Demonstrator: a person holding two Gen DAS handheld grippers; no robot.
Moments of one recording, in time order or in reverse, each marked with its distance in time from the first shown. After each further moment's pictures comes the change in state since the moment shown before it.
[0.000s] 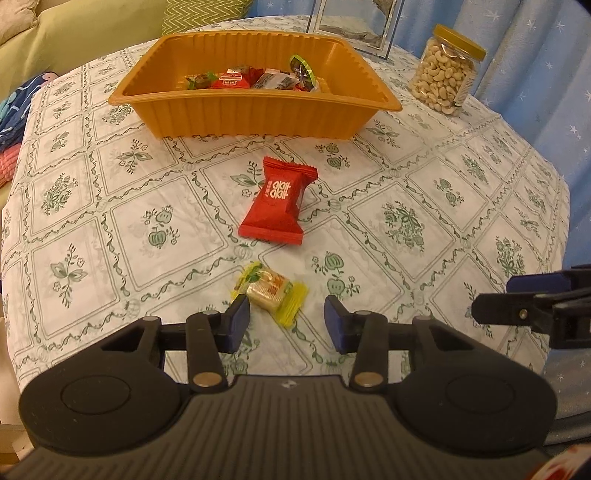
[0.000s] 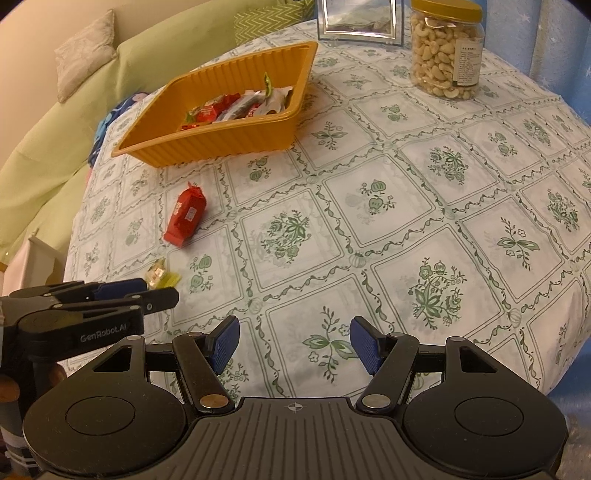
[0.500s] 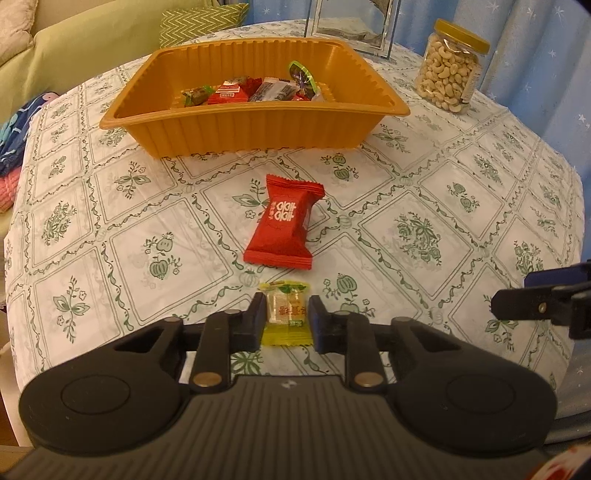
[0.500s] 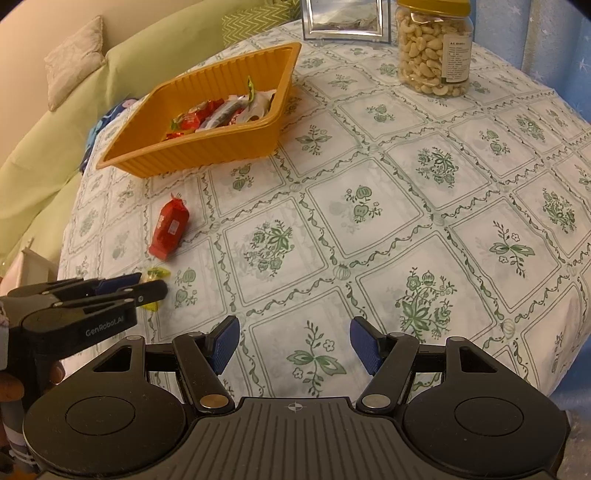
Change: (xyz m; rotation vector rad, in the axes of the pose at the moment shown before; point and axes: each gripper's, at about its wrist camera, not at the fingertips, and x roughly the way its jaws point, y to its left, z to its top) left arm 0.011 -0.003 0.009 0.058 -0.021 0.045; right arm 0.006 -0.011 0.010 0.031 -0.002 -0.006
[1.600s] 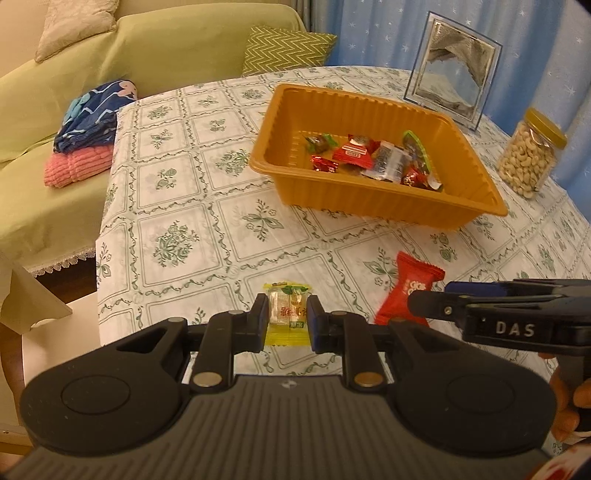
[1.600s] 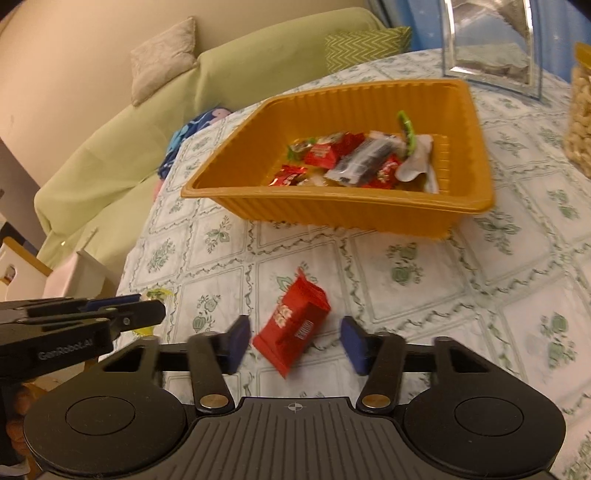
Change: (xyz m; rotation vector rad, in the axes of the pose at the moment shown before) left arm -0.037 0.086 0.025 -0.200 -0.083 0.131; right arm 0.087 0.088 0.058 -0.184 -0.087 0.238
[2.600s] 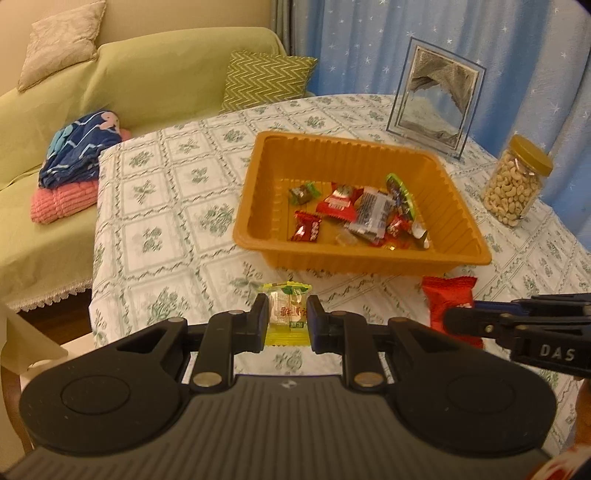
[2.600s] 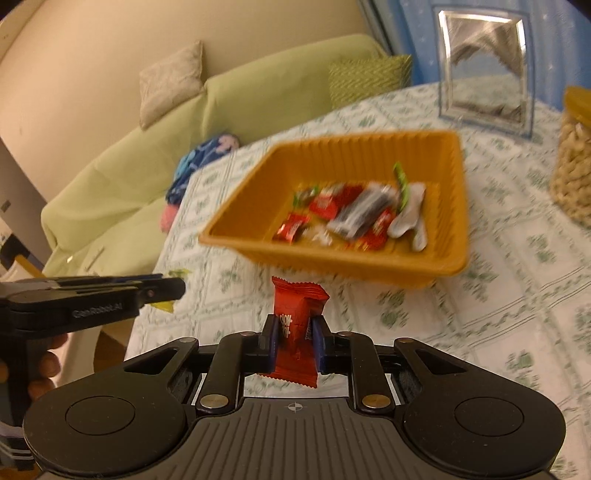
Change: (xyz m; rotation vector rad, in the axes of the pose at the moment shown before) left arm -0.006 -0.007 0.049 0.054 -0.067 -0.055; right arm -0.050 0.000 0.025 -0.003 -0.092 0.005
